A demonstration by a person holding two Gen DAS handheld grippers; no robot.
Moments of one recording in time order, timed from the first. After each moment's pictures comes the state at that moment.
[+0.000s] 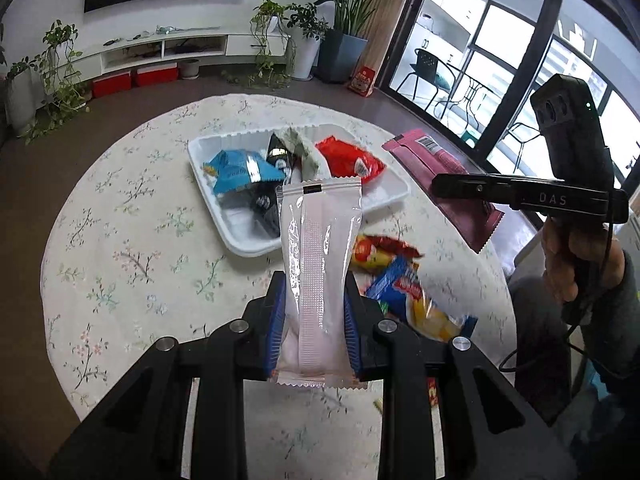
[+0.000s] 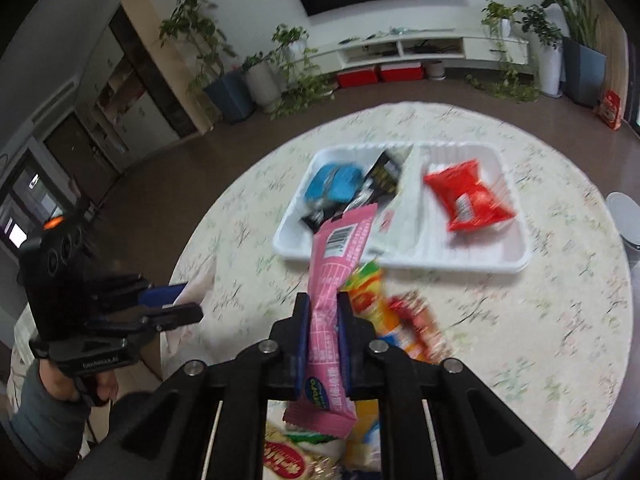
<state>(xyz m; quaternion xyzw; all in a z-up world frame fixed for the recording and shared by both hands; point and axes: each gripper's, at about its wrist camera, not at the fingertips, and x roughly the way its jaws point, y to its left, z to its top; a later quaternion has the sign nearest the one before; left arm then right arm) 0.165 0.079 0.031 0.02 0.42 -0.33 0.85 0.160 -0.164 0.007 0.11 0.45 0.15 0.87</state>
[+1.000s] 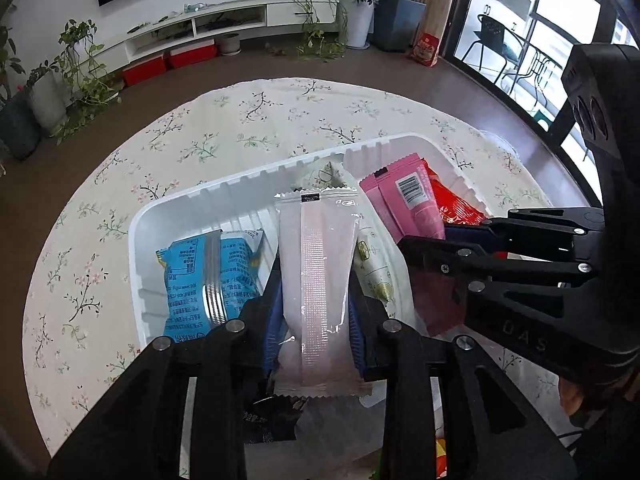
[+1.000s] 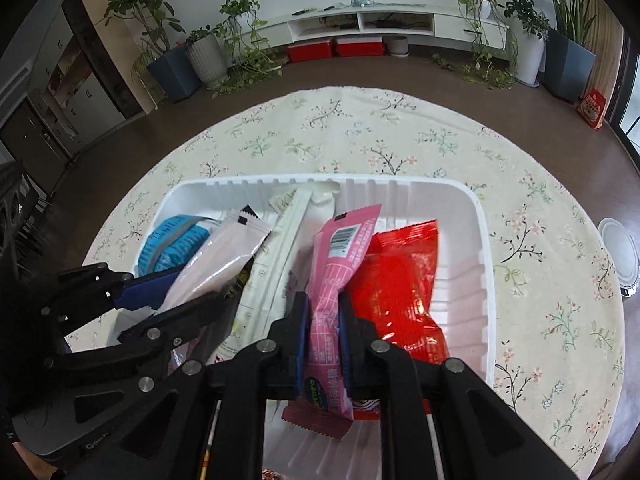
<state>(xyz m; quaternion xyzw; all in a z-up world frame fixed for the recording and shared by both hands) 0.334 -0.068 -0.034 0.09 0.47 -0.22 0.85 0.308 -0.195 -0.072 0.06 0.52 0.09 0.85</state>
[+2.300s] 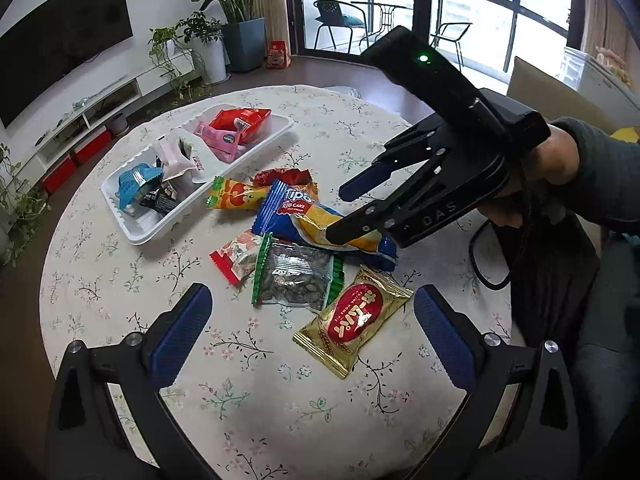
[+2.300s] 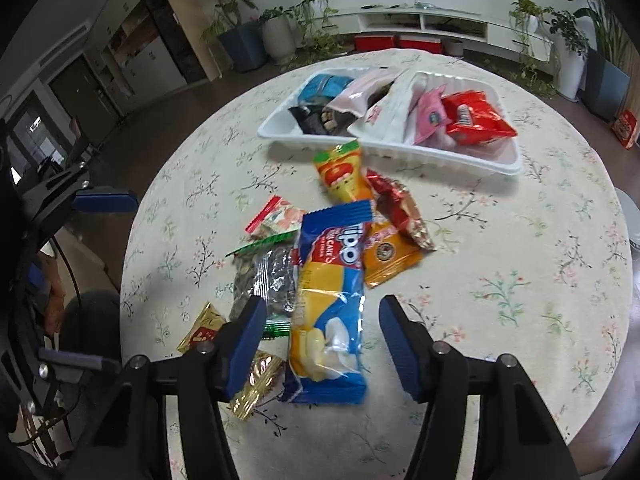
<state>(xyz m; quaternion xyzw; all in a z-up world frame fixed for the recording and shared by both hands) 0.028 0.011 0.014 0.22 0.37 -0.43 0.79 0.092 -0.158 -0.062 0.01 0.52 0.18 0.83</state>
